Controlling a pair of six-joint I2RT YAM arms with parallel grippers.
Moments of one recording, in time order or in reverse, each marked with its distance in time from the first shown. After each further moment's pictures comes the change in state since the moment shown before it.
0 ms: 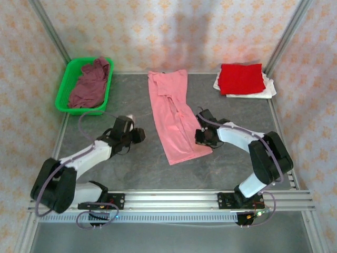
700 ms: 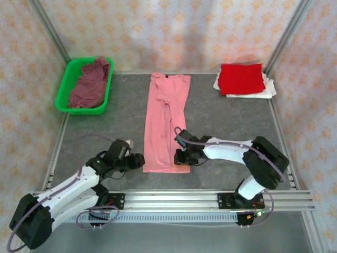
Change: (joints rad) left arm -0.159 -0.363 -0.241 -0.249 0.125 -0.208; right arm 0.365 -0.058 -0.076 0.083 -0.132 0.214
